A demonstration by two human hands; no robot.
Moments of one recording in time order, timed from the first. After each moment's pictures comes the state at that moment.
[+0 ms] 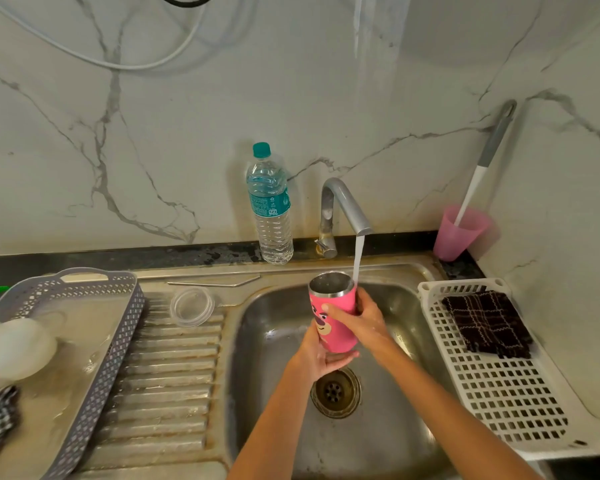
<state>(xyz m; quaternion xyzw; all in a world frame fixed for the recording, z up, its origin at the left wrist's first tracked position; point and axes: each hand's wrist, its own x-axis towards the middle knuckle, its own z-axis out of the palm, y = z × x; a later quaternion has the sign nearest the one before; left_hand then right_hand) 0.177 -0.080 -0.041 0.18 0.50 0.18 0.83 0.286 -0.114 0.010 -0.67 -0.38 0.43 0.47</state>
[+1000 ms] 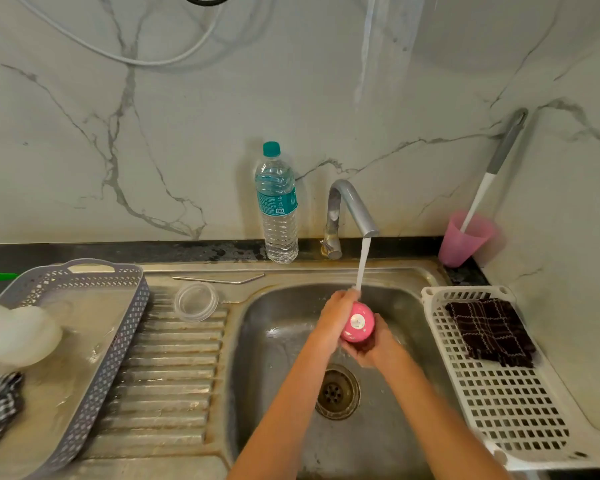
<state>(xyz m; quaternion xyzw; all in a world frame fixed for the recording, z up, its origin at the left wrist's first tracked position) 0.216 -0.065 0.013 0.46 0.54 0.20 0.67 0.297 -0.110 -0.009 -0.53 0.17 0.65 0.51</state>
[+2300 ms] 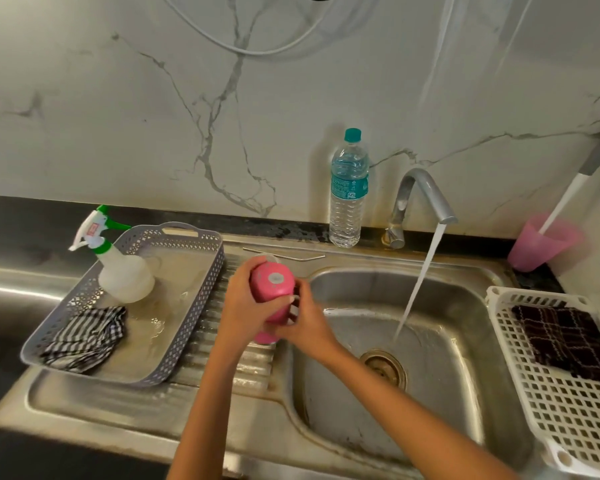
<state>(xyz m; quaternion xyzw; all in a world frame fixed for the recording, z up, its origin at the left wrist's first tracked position) -0.041 -0.104 0.069 0.62 0.55 0.44 0.35 0.097 -0.118 0.031 -0.51 -0.57 0.48 0.43</state>
